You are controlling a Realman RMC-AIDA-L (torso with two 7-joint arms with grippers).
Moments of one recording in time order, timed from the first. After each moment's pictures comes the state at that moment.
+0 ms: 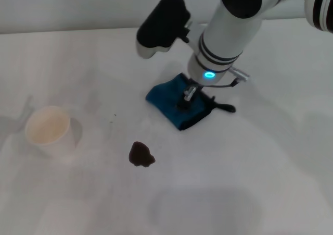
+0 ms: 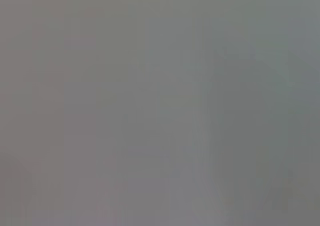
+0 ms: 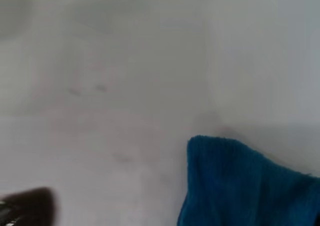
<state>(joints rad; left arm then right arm) -0.37 -2.08 2.83 -0.06 -1.24 1.53 -0.16 1.11 2.03 -2.00 -0.58 0.82 1.00 -0.34</state>
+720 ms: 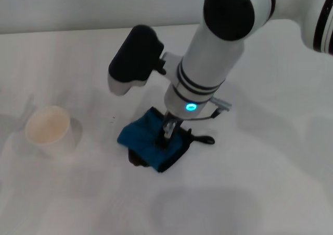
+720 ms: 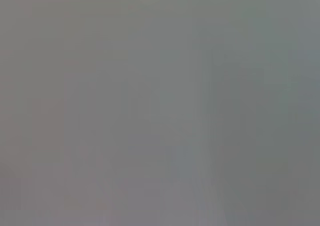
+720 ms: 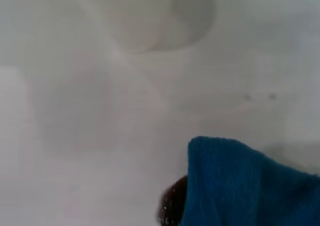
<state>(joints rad) -0.37 -2.08 2.83 -0.06 -1.24 1.54 -0.16 1.04 2.03 -2.15 -0.83 0.97 1.10 -0.33</state>
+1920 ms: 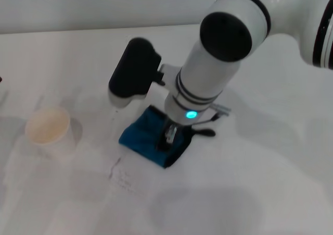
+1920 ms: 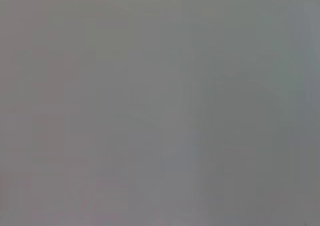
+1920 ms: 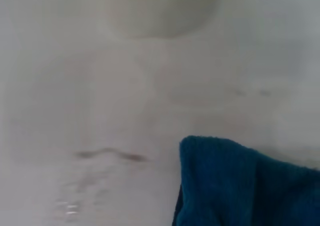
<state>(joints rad) -0.36 -2.08 2.83 0.02 -1.23 1.56 -0.14 1.03 2.03 -2.22 -0.83 0.92 1.03 -0.30</state>
